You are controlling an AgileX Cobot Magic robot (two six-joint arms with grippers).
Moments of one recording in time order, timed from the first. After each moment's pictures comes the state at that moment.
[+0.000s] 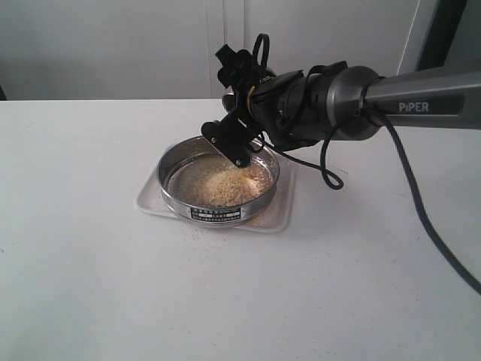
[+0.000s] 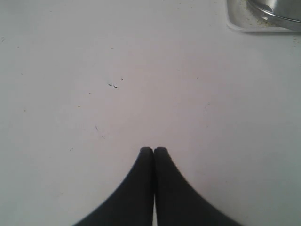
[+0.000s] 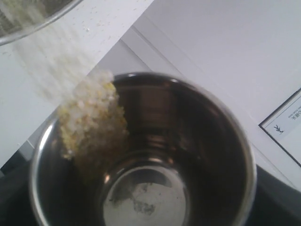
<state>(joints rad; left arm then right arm) -0.06 0.00 0.02 -0.08 0.52 0.15 0.63 2.01 -1.42 -1.73 0.43 -0.29</state>
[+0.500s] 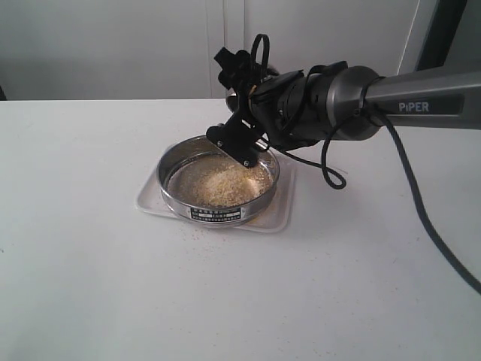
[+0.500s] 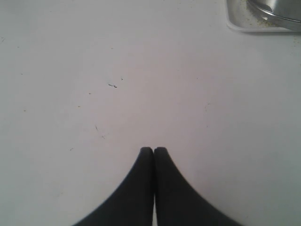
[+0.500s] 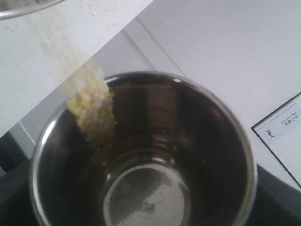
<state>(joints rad) -0.06 0.00 0.02 -0.08 0.52 0.15 0.63 2.01 -1.42 -1.73 0.46 -0.39</state>
